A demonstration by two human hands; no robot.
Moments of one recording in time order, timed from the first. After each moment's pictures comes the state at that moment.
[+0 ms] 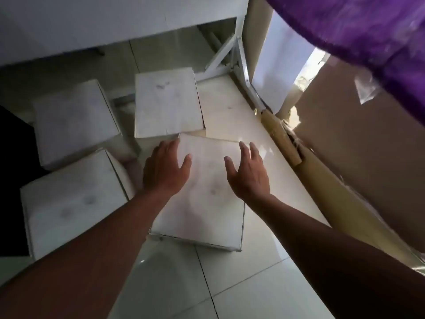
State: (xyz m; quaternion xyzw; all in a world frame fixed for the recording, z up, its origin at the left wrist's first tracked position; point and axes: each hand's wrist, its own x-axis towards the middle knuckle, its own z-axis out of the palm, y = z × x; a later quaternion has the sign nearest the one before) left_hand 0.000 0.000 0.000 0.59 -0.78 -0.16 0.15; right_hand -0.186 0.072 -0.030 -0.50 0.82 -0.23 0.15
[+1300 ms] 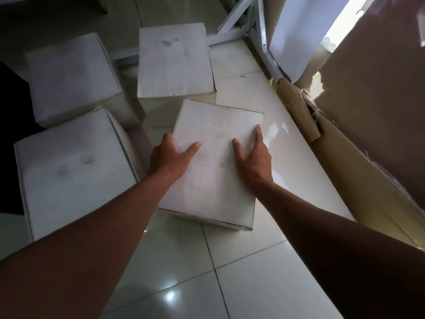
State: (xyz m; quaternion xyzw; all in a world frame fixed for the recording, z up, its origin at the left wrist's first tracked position) left_hand 0.021 0.027 -0.061 0.71 -0.63 -0.29 0.14; right_hand -0.163 0.096 -0.078 -0.40 0.80 -0.36 0.28
